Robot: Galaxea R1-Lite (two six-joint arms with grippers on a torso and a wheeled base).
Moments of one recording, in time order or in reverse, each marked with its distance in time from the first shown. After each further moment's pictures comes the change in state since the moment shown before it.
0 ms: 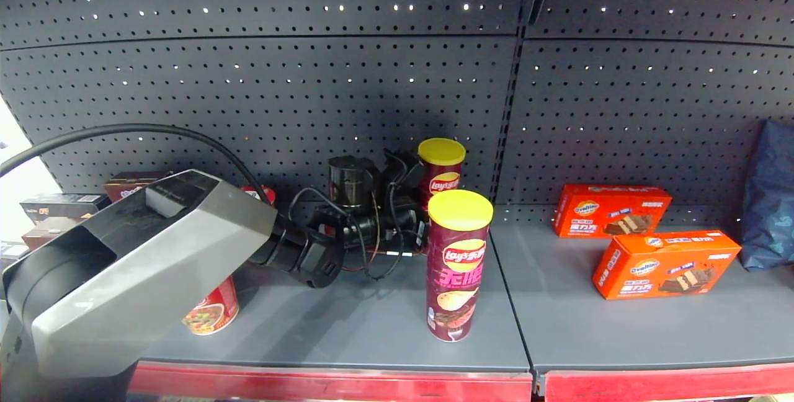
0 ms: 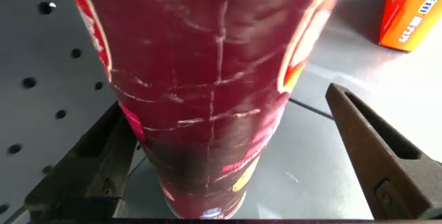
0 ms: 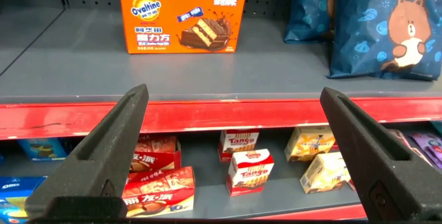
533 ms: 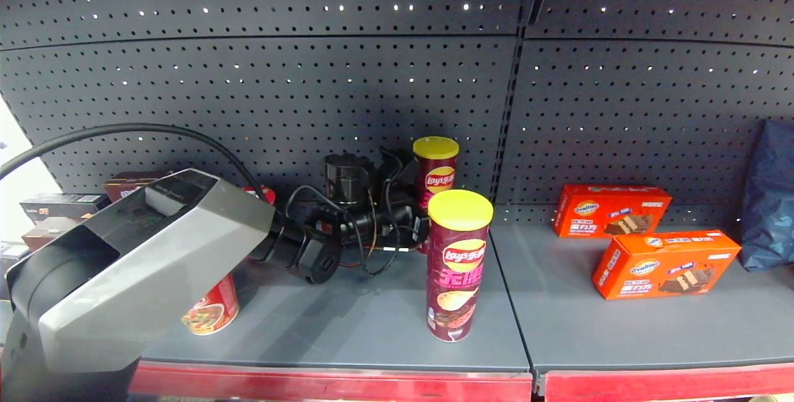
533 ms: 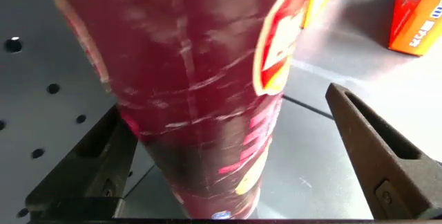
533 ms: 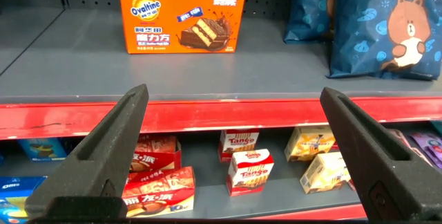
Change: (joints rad) left arm 0.022 0.009 -0.016 -0.001 0.001 0.003; right arm 0.000 0.000 0.000 0.000 0.000 0.000
